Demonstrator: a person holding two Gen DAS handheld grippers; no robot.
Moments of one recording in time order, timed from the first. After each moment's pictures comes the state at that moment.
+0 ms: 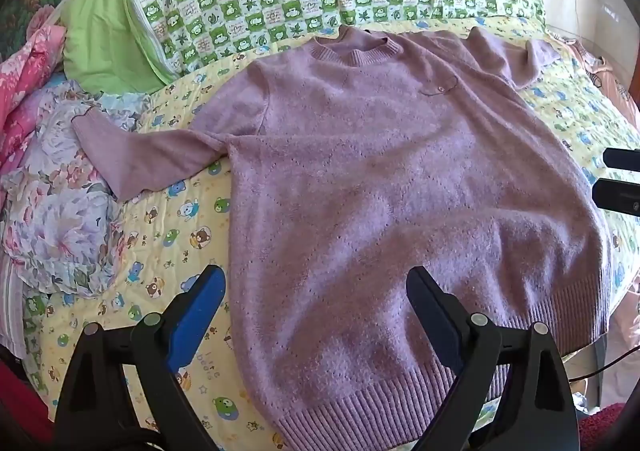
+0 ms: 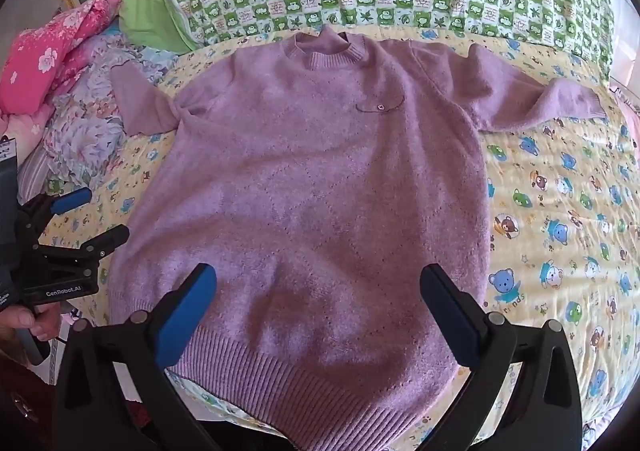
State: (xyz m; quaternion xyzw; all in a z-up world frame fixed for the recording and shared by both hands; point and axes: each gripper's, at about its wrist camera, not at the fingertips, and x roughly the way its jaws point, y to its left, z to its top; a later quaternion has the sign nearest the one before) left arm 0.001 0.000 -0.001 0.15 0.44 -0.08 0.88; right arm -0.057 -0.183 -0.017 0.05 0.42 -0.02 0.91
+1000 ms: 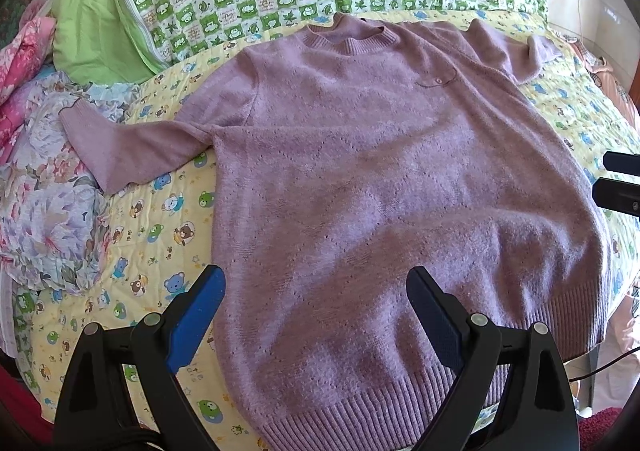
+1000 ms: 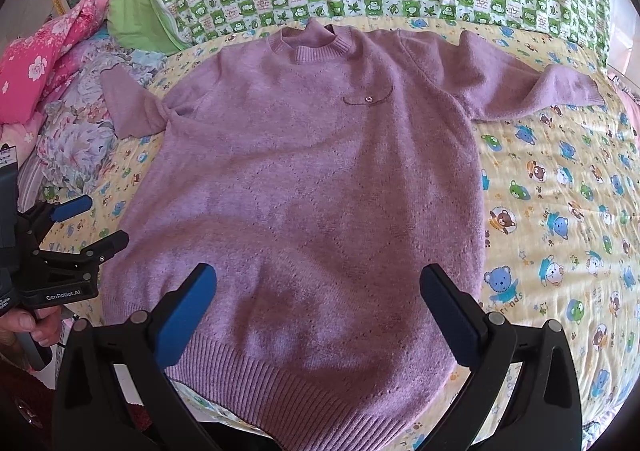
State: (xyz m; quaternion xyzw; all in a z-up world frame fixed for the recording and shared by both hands) left arm 0.013 -0.009 -0.011 0.14 0.47 -0.09 0.87; right arm -0.051 -0.198 -0.024 0.07 0.43 -0.02 0.90
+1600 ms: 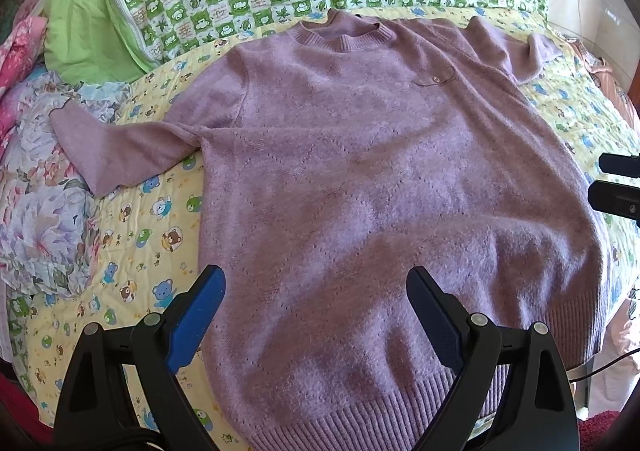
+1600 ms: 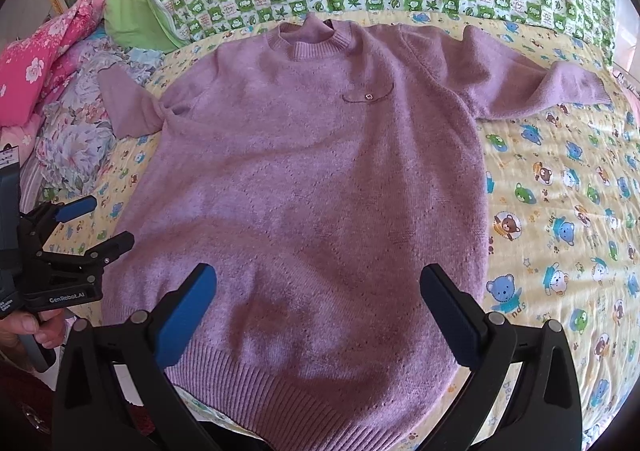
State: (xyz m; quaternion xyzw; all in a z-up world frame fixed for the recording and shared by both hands) left arm 0.025 -0.017 -0.015 0.14 0.47 -0.09 0.87; right arm -0.039 -0.205 -0.026 0.07 0.43 -0.02 0.90
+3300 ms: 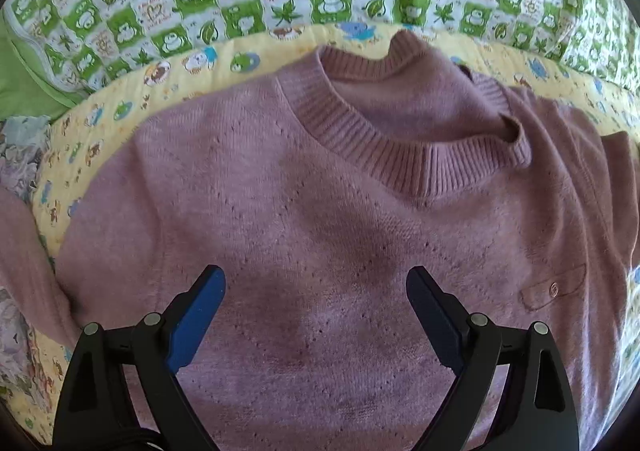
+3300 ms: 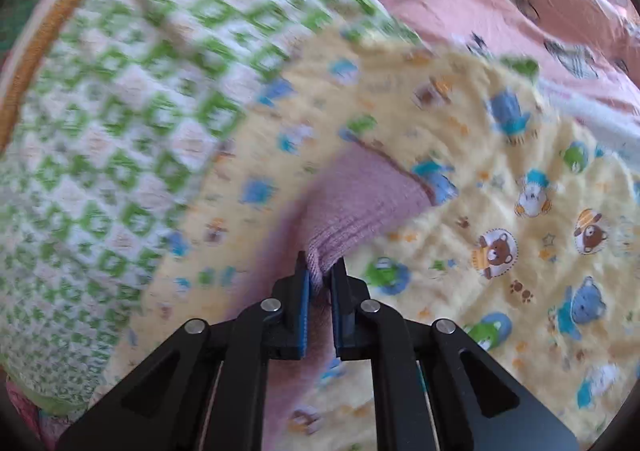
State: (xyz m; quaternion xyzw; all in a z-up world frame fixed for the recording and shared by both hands) left arm 0.328 -0.080 -0.068 0.08 0.52 -0.03 0.85; right arm 0.077 -0.645 0.038 0.37 0.19 -0.25 0.87
